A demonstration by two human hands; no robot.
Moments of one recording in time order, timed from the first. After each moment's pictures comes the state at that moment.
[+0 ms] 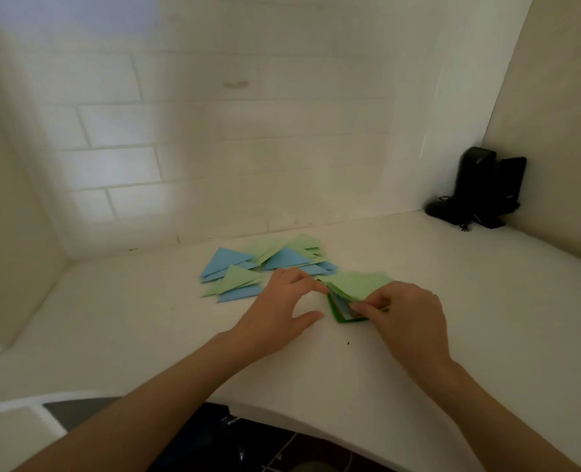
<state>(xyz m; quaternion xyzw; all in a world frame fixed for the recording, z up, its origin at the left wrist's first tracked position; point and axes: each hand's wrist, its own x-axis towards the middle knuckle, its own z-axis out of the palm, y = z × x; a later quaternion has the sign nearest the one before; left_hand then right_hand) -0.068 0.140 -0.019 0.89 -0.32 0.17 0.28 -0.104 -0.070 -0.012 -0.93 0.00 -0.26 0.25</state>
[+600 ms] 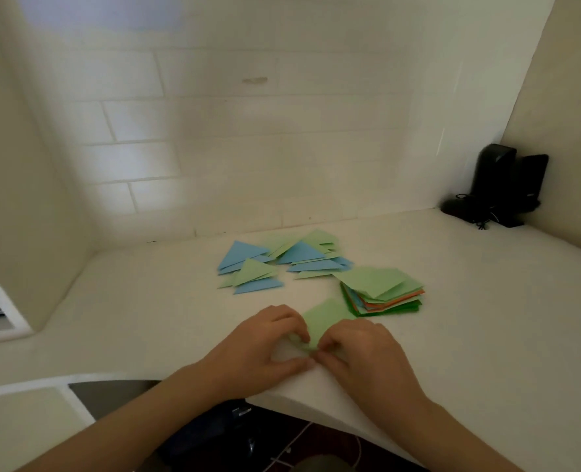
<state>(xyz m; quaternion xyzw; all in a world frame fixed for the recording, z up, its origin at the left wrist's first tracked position) -0.125 0.186 -0.031 0.89 -0.35 0.11 0.26 -0.149 -0.010 -0.035 -0.93 -0.20 -0.20 0.21</state>
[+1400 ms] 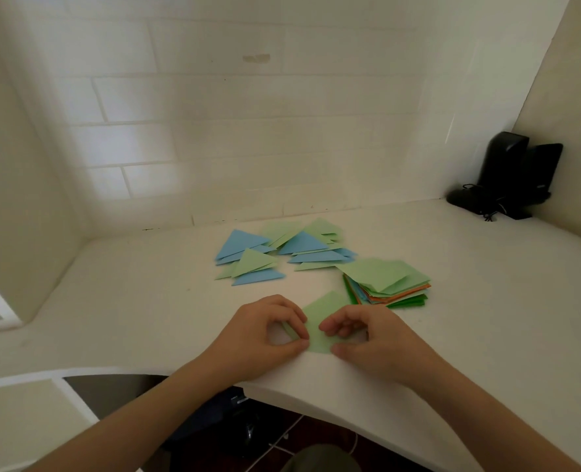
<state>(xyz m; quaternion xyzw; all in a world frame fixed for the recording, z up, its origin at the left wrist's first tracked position) -0.119 0.182 -0.033 0.88 -0.24 0.07 0.40 -0.125 -0.026 -0.018 -0.90 -0.12 0.06 0.40</state>
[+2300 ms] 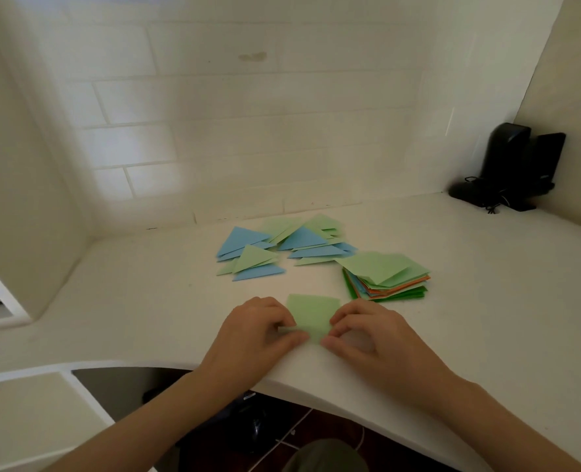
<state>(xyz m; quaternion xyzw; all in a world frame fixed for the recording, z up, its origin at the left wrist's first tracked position) -0.133 0.182 -0.037 0.92 -0.20 0.15 0.30 -0.139 -0.037 -0.030 -0.91 -0.24 -0.08 0.31</state>
